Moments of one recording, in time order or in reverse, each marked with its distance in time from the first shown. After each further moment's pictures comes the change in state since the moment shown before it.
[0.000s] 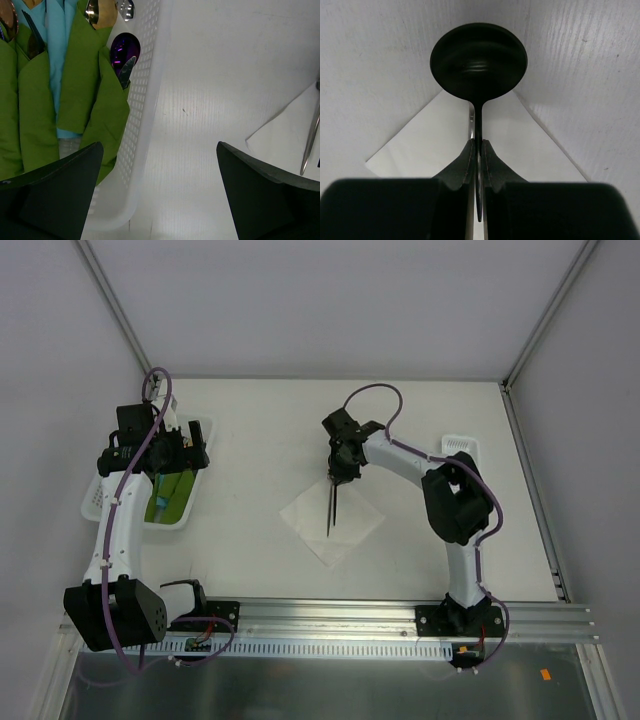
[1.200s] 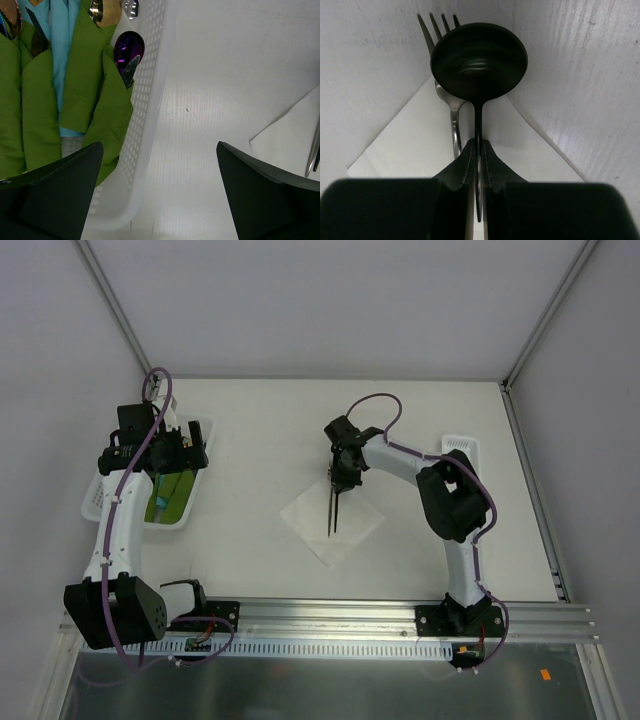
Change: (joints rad) left arm 0.000 0.009 0.000 0.000 -0.018 0.001; right arm -0.010 0.035 -0.054 0.026 -0.035 0.023
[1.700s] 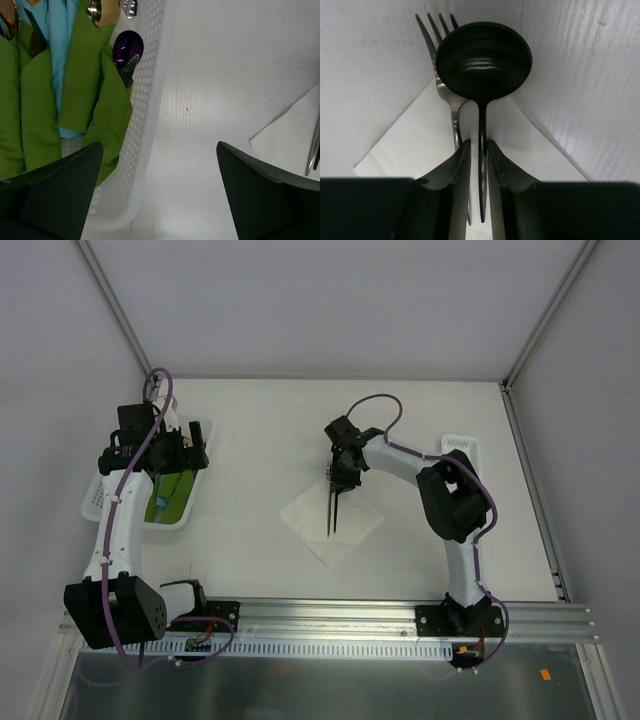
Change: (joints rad) left arm 0.000 0.003 -0.001 0.000 0.002 0.002; right arm -0.002 -0.006 -0.013 0.026 -0.019 0.013
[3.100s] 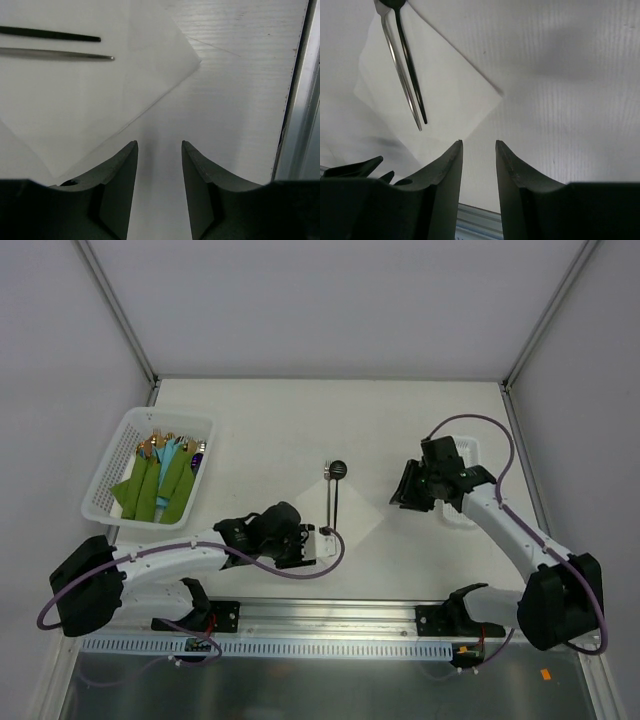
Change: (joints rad) left arm -1.135 -0.034 -0.570 0.495 0.021 0.544; right arm -0.274 -0.805 -0.597 -0.006 -0.146 -0.084
